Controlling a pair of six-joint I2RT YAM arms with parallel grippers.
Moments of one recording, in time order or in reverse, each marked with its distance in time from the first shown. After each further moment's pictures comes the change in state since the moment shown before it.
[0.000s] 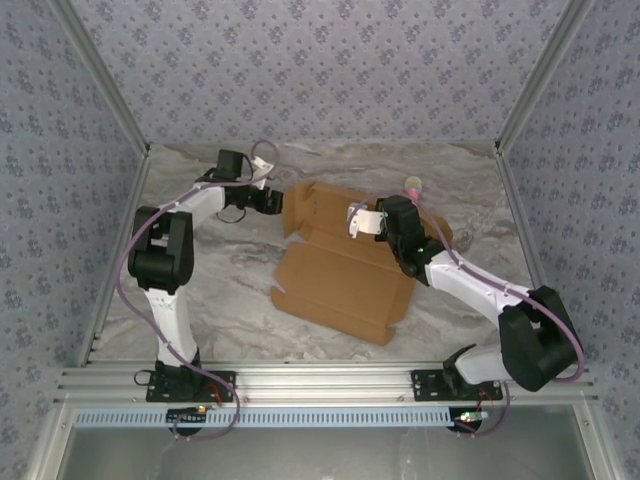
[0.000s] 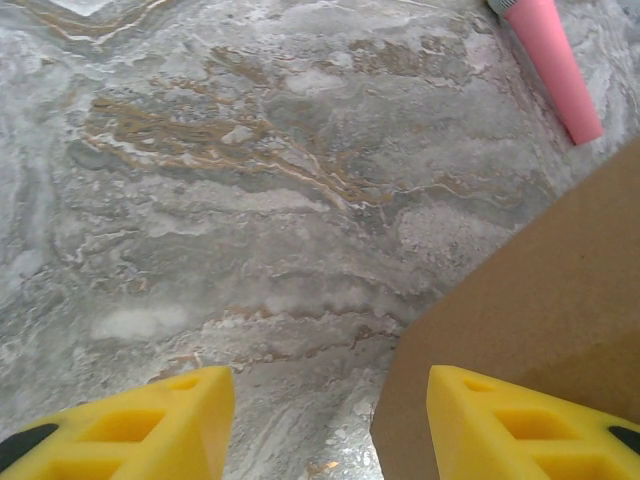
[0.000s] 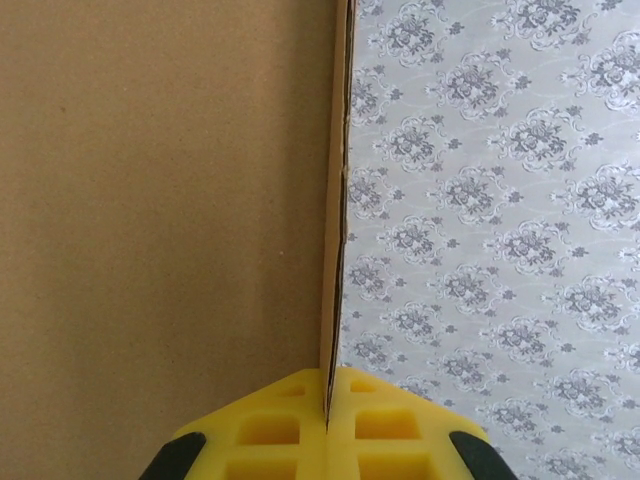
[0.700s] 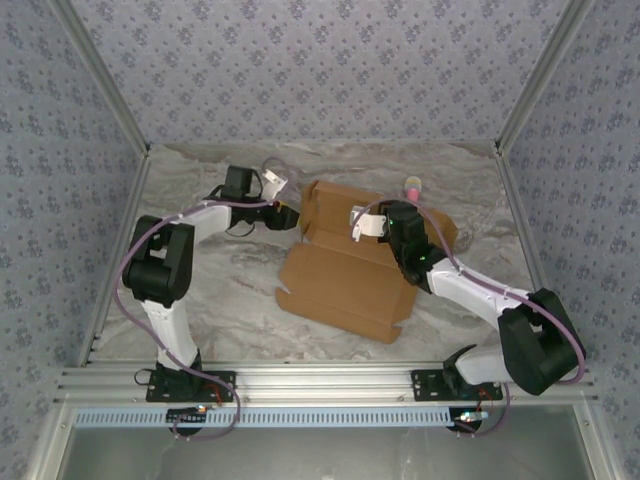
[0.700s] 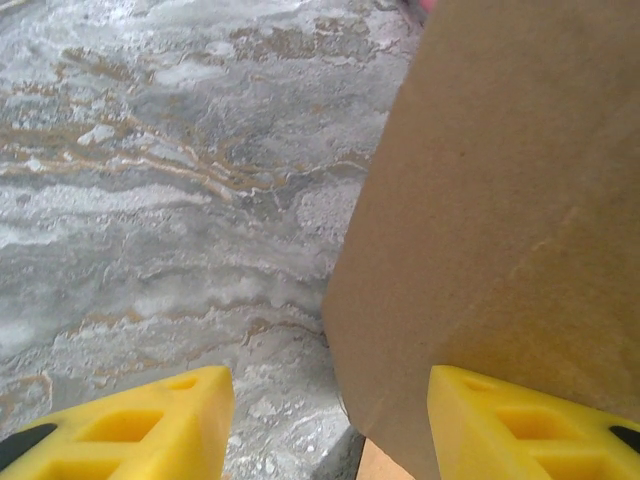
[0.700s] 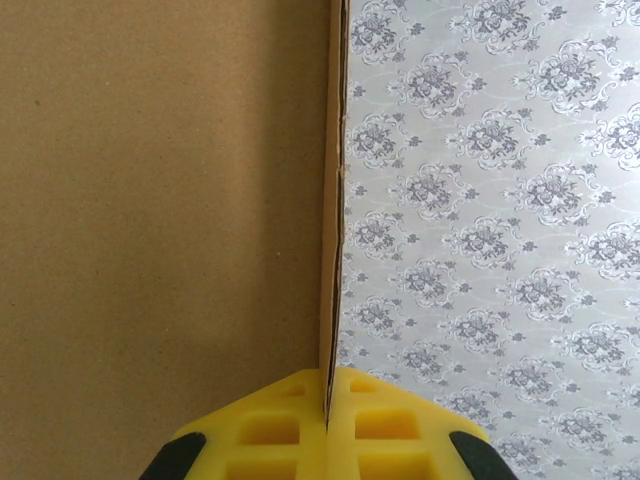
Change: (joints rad) left arm -0.081 -0.119 -0.239 0.239 0.020 0.012; right arm -0.002 -0.022 -0.086 0.157 0.021 -0.079
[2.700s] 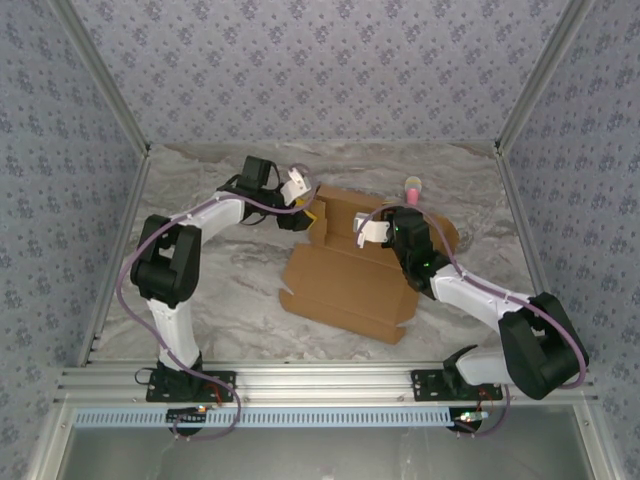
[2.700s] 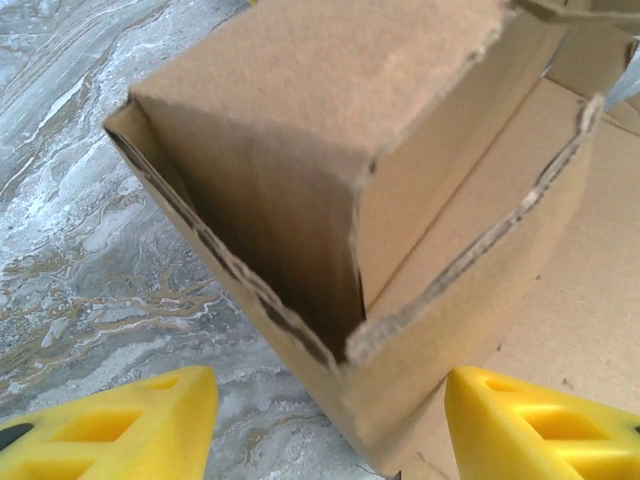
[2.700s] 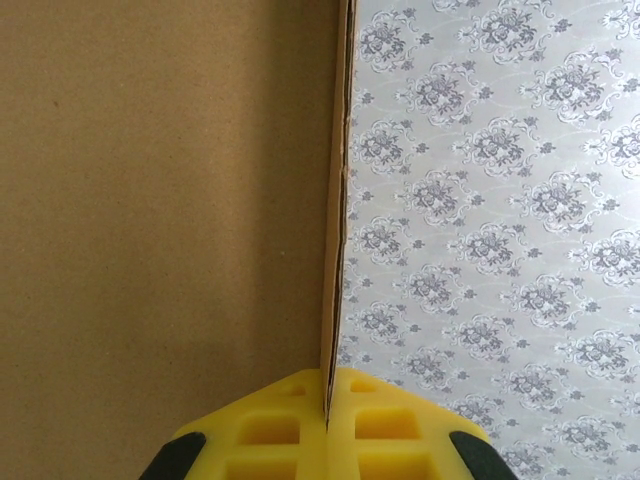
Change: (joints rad) left arm -0.094 0.022 0.153 -0.146 -0.037 0.426; right arm -0.019 -0.026 -0.072 0.057 -0.053 -0.029
